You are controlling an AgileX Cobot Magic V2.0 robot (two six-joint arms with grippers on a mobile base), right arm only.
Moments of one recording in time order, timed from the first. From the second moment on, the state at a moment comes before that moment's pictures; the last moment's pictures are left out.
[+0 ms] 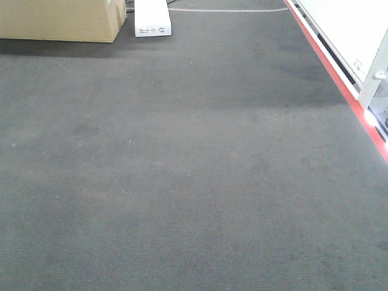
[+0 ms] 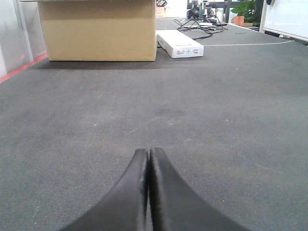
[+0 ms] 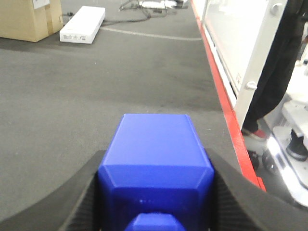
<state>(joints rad) 0.02 0.22 -0.46 0.02 0.54 -0.13</state>
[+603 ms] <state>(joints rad) 0.02 0.07 -0.35 0.01 0.54 -0.13</state>
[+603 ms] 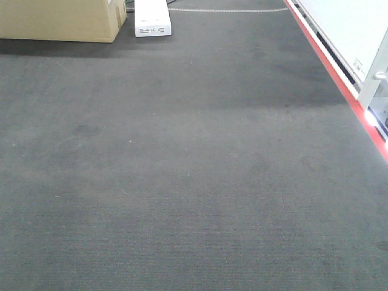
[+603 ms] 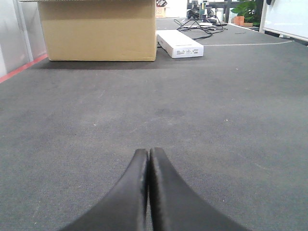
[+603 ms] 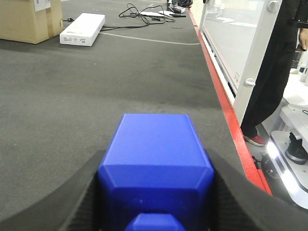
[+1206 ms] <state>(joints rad) 0.02 0.07 -0.35 0.01 0.55 -0.13</state>
